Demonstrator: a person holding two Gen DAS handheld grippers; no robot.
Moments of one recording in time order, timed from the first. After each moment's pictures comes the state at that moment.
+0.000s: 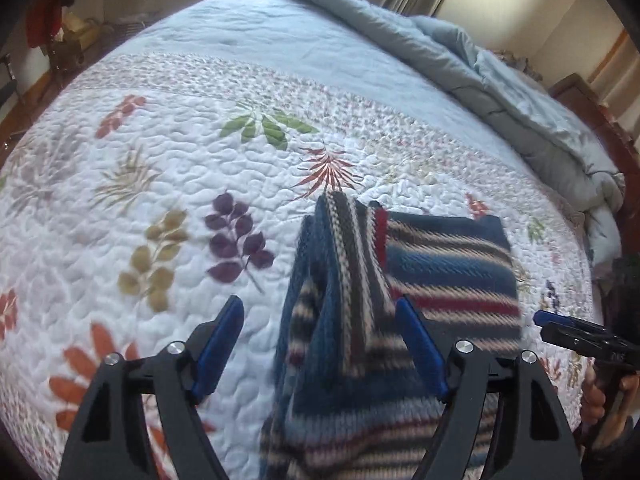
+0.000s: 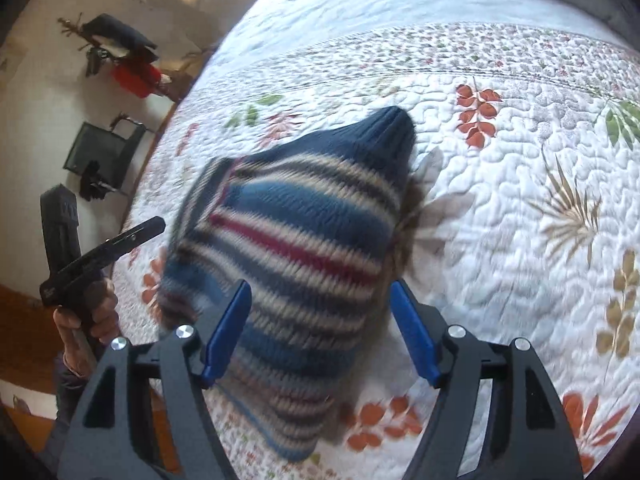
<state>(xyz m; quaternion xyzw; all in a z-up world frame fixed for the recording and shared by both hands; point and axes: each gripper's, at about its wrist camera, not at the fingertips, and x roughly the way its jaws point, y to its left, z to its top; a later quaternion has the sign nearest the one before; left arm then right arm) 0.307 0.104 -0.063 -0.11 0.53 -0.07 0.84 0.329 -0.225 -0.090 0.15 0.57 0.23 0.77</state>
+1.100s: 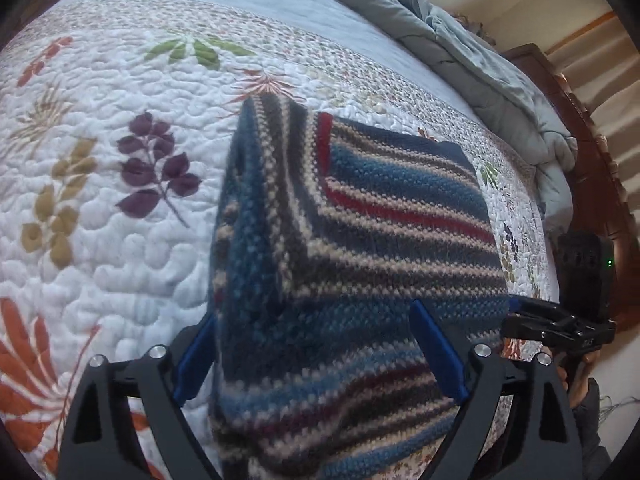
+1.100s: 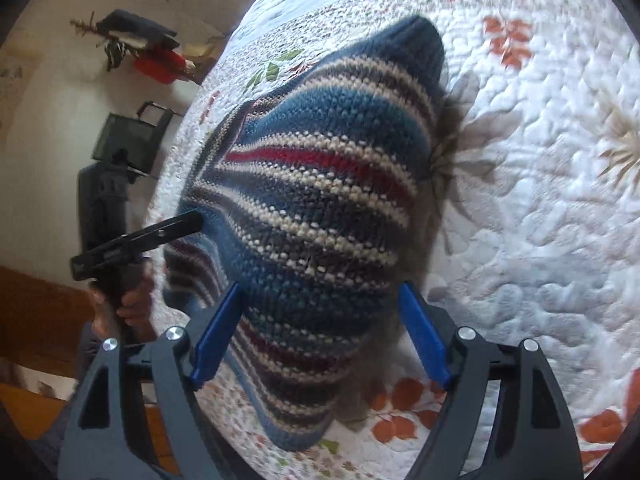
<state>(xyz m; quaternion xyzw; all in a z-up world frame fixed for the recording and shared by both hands) 0.297 0.097 -0.117 -0.15 0.57 -0.21 0.78 0.294 -0.214 -0.137 0.21 0.59 0.29 0.72</state>
